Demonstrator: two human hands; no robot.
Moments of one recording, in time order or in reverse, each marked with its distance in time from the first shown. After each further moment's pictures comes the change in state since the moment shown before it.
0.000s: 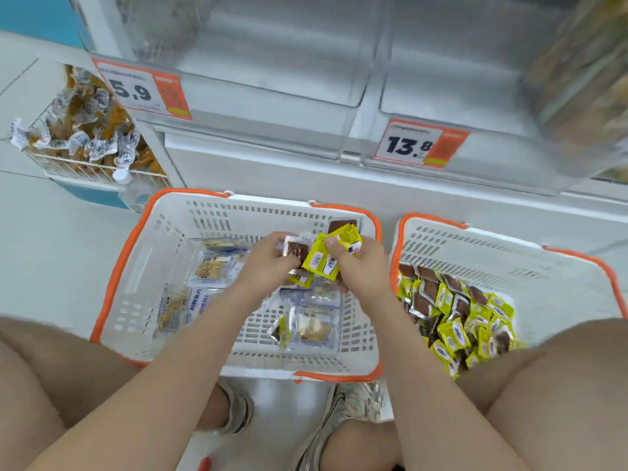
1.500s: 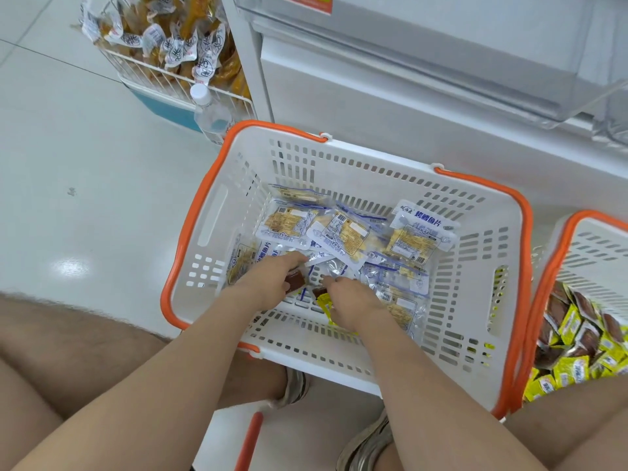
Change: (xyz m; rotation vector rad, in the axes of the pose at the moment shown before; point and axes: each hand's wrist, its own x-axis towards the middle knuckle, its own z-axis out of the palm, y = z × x) left_hand 0.043 -0.165 -0.127 0.875 -0.226 -0.078; right_hand 0.013 0.132 0.182 -1.241 -0.930 -0.347
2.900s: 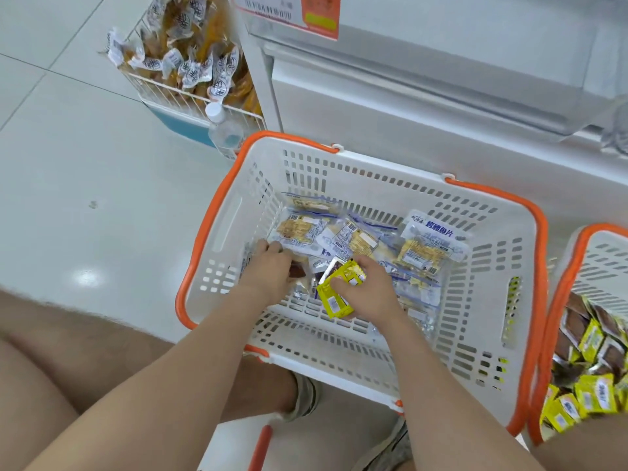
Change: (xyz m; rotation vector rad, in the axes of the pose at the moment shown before) left_hand 0.024 -0.011 -0.013 0.373 0.166 -0.084; right_hand -0.017 0.001 -0.041 1.203 0.260 0.325
